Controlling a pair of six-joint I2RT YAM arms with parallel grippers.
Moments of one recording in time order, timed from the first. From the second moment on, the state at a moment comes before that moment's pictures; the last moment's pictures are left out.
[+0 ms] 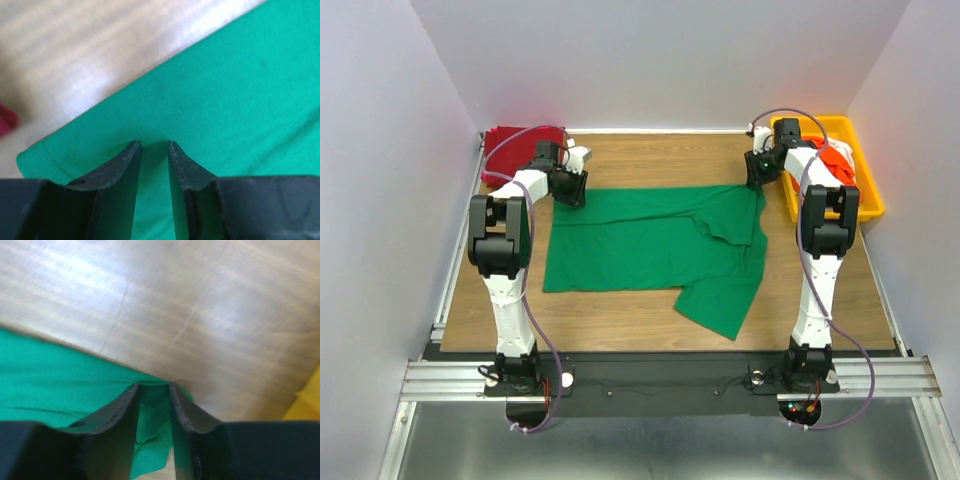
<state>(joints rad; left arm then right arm) -0.08 2.09 1.50 -0.37 0.37 0.26 -0.05 2.37 2.01 -0.66 -0.28 -0.34</state>
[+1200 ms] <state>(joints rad) -0.05 1.26 0.77 -0.74 0.44 0.75 0.24 1.22 0.72 -0.83 -0.25 -0.69</state>
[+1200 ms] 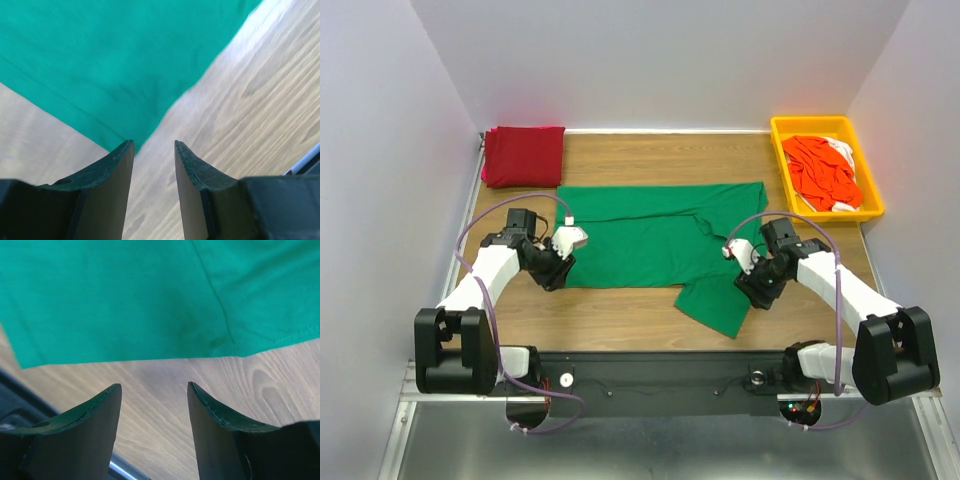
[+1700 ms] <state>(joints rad) -0.05 1.29 0.69 -0.65 0.36 0.79 0.29 1.23 0.70 -0.67 -0.19 -0.63</state>
